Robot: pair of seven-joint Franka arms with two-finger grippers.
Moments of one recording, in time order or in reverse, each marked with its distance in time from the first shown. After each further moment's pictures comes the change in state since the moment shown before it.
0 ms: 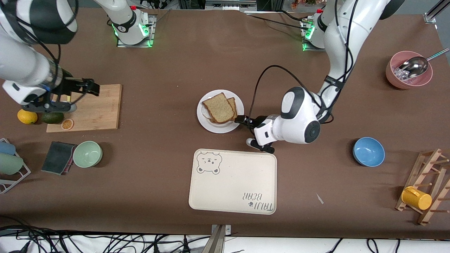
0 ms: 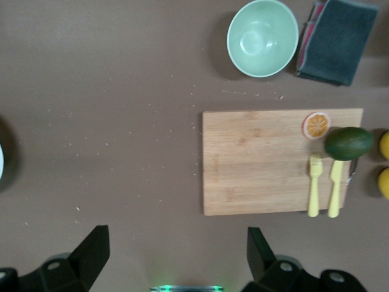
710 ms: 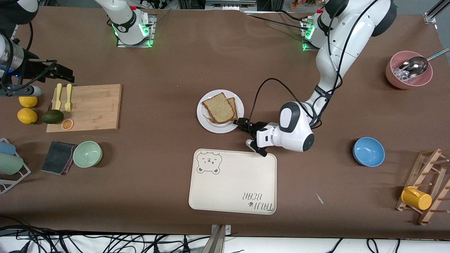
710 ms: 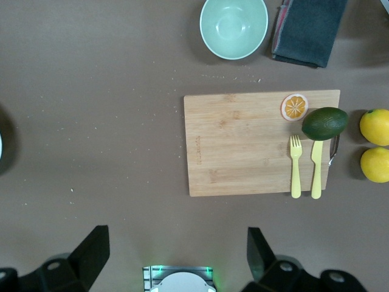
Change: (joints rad) left arm 0.019 0.144 0.008 0.005 -0.145 0.010 0.358; right arm -0.082 -0.061 -0.013 0.005 0.025 -0.071 -0.071
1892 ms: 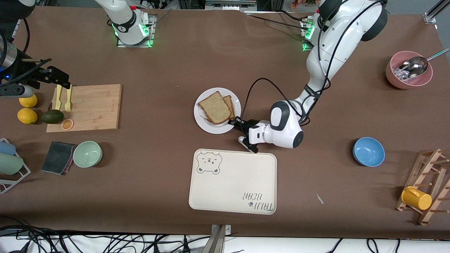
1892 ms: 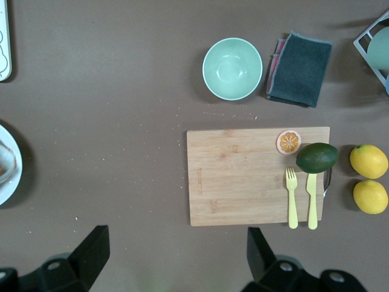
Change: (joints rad) left arm -0.044 0.049 -0.014 0.010 -0.091 0.053 0.061; right arm 0.004 0.009 0.004 0.047 0.000 0.076 0.000
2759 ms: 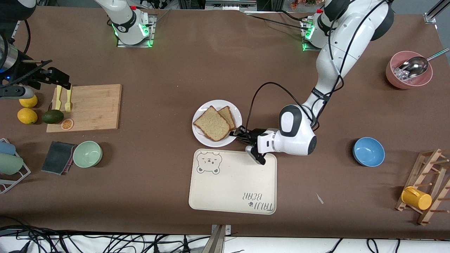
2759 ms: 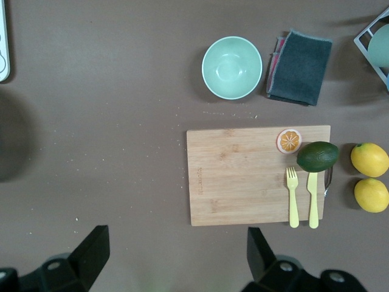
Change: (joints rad) left arm 0.089 -0.016 -0.049 0.110 -0.010 0.005 0.023; right arm 0.000 0.005 0.000 0.000 0.000 0.000 0.008
